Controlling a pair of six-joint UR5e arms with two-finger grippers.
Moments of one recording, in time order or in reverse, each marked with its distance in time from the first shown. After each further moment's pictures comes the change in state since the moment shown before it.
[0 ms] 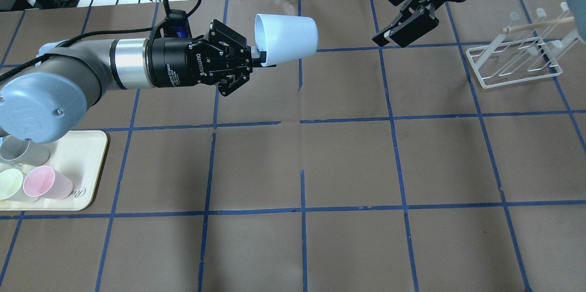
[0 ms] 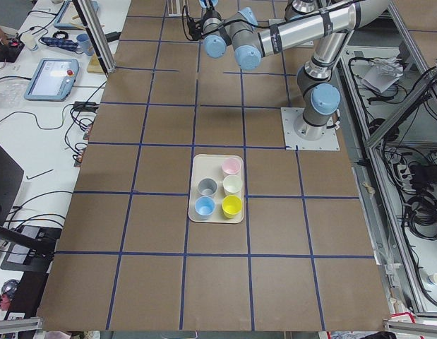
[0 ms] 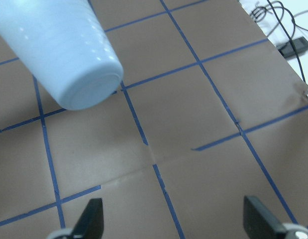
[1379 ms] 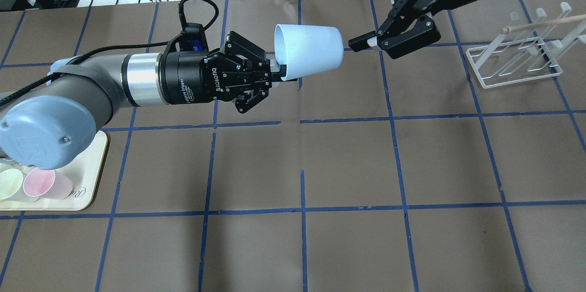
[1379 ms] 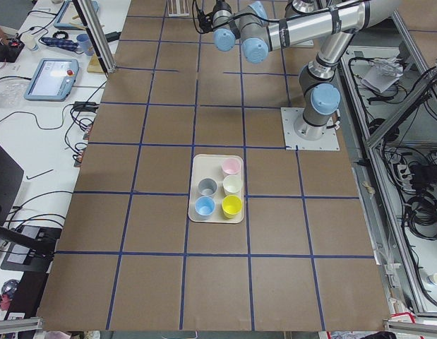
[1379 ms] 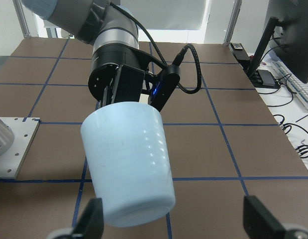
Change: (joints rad) left arm -0.053 0.076 -0.055 -0.026 -0.055 -0.051; right arm -0.042 -0.060 0.044 0.207 0.365 -0.428
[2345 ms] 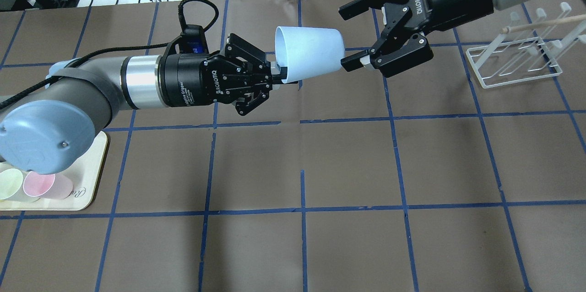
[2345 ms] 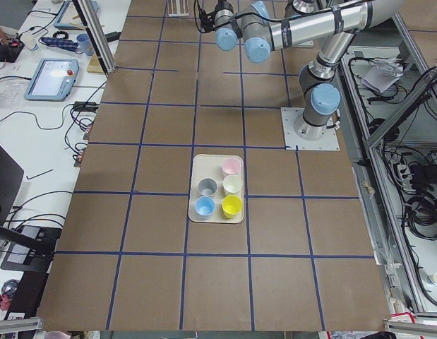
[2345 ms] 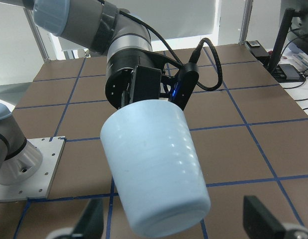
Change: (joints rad) left arm -0.002 0.012 -0.007 0.001 -0.002 0.001; right arm 0.007 -0.009 0.031 0.107 0.030 0.006
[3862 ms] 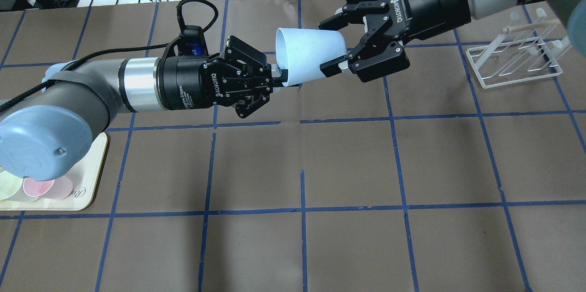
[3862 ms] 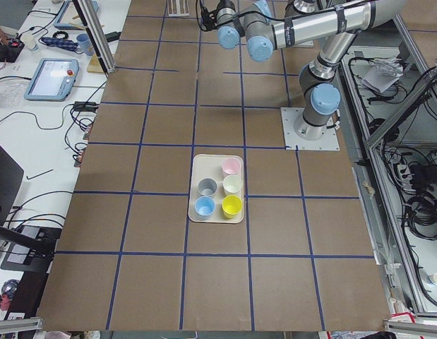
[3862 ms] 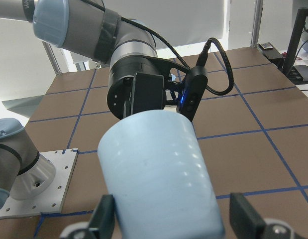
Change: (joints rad) left arm -0.003 0.024 -0.010 0.000 0.000 0.009; right arm 0.043 0.016 0.013 -0.004 0.033 0.043
